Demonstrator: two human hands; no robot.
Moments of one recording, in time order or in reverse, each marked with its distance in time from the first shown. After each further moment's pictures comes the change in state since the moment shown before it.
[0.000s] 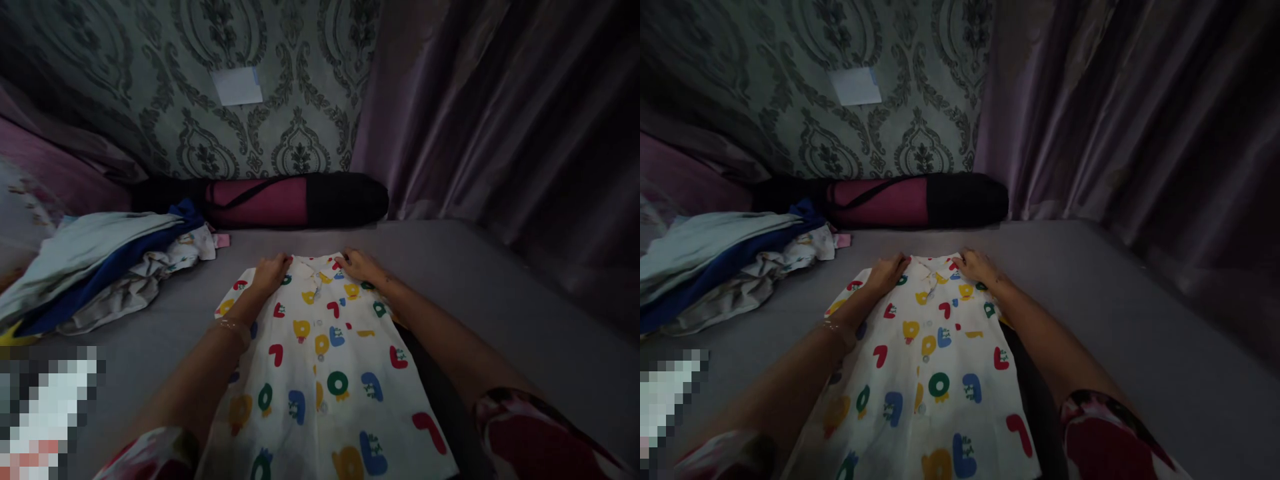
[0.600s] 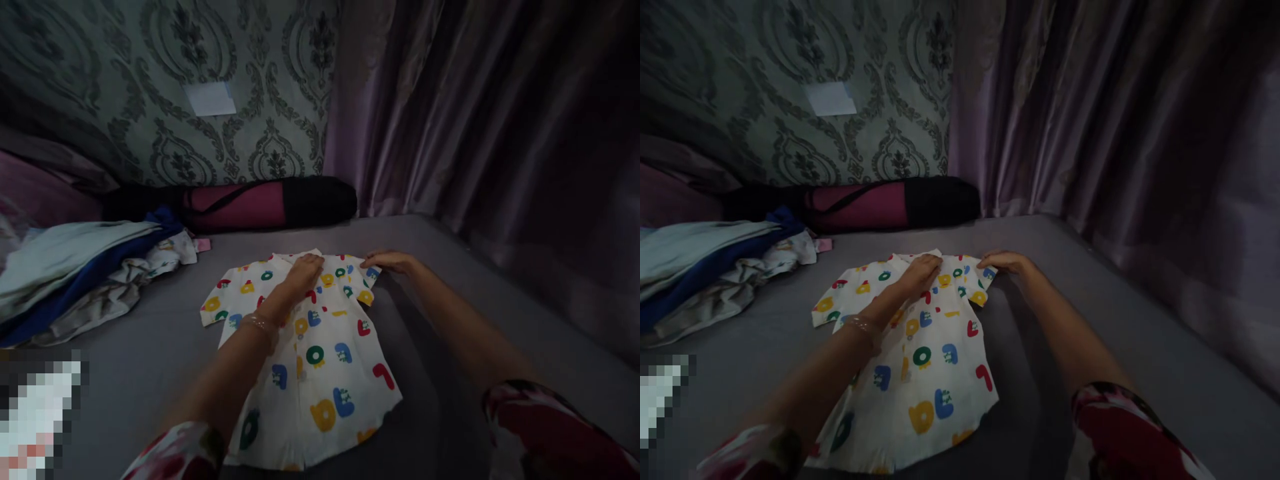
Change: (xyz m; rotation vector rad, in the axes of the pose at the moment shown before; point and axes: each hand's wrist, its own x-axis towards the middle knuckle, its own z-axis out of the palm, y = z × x) left_hand -0.005 0.121 0.009 -0.107 0.024 0.535; right_hand -0.068 0.096 -0.047 0.965 -0.351 0.407
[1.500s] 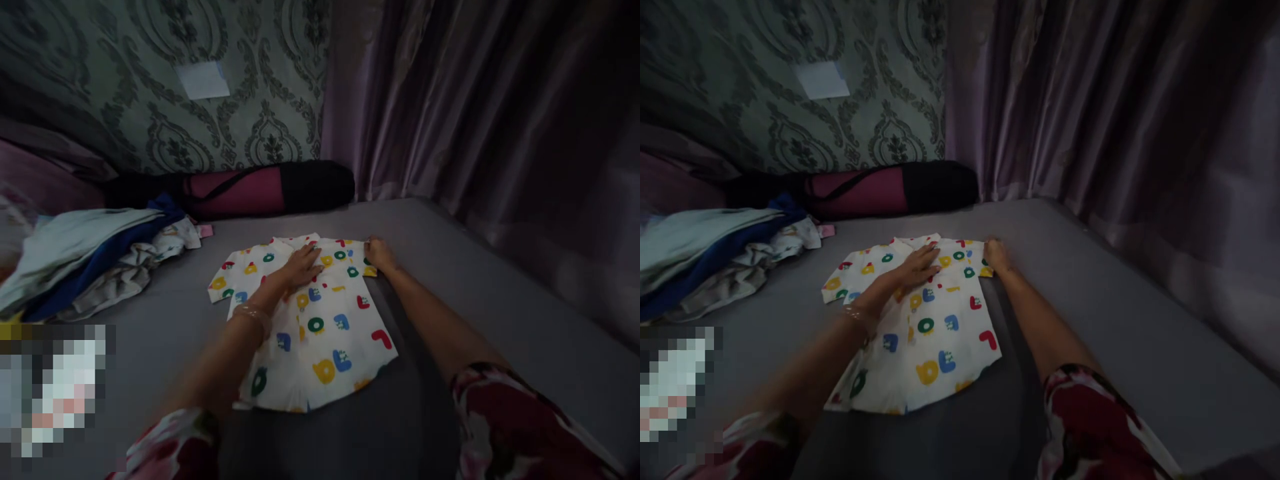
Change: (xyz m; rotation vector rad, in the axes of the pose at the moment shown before) left_hand -0.034 0.011 -0.017 -0.114 -0.318 -0.203; right_hand -0.017 0.023 0.046 -0.832 0.673 -0.037
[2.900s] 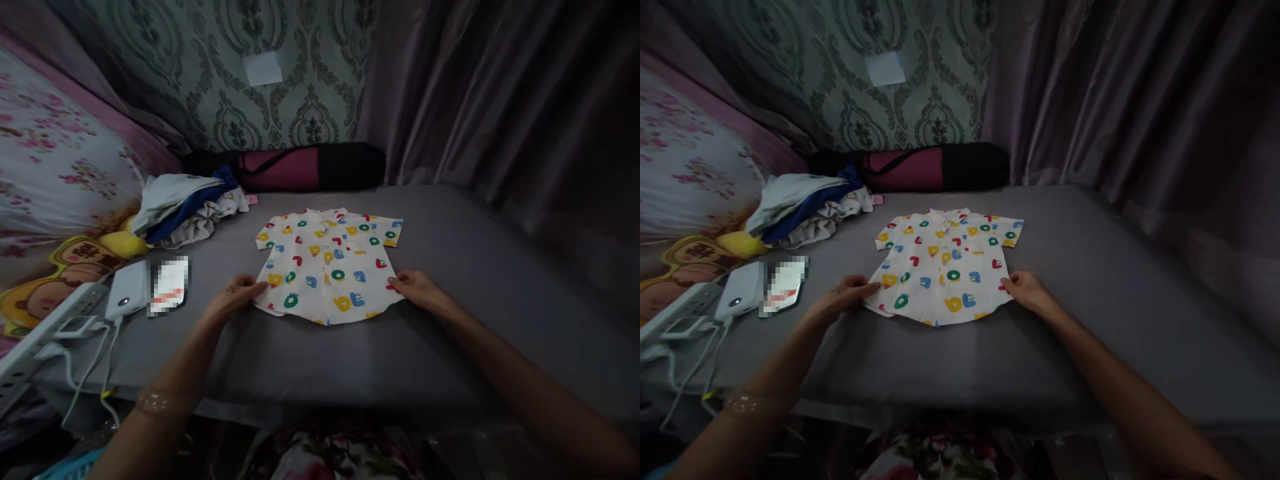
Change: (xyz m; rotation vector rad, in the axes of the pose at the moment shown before) left_hand -0.269 0.004 -0.014 -0.818 0.240 -0.900; right_hand -0.178 0.032 -0.002 0.324 -0.282 -0.066
